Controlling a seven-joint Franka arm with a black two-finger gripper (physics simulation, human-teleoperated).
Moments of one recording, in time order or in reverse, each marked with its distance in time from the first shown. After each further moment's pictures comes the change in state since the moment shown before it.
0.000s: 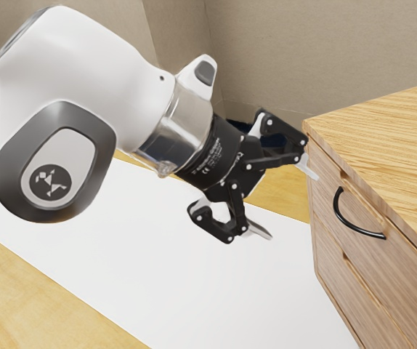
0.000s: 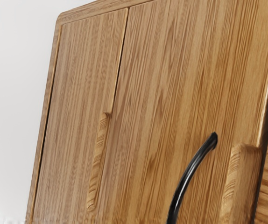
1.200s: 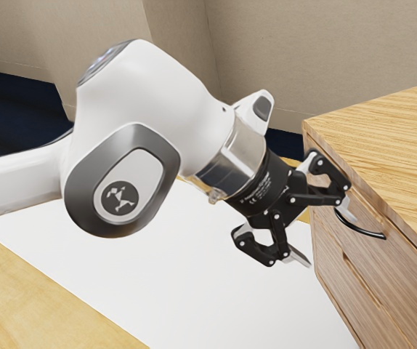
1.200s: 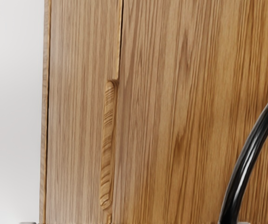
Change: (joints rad) arm -0.197 -0.118 0.178 0.027 -0.062 0.018 0.136
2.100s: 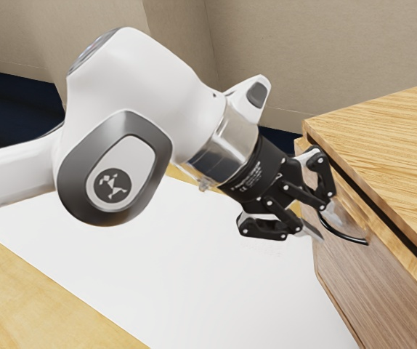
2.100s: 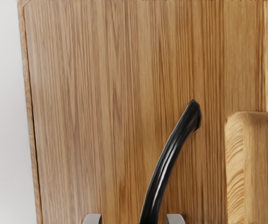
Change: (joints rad) arm -0.005 0.006 0.020 0.022 0.005 -0.001 0.131
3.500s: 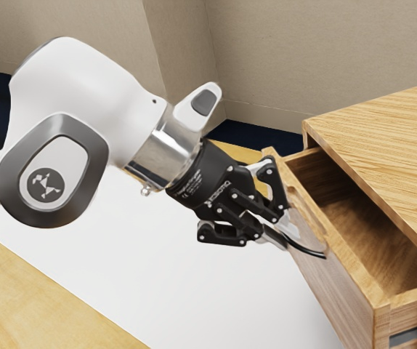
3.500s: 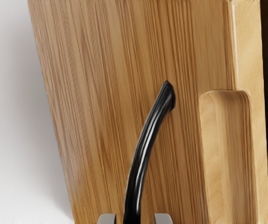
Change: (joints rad) arm -0.127 0.213 0.118 -0.151 0.015 -0.011 0.117
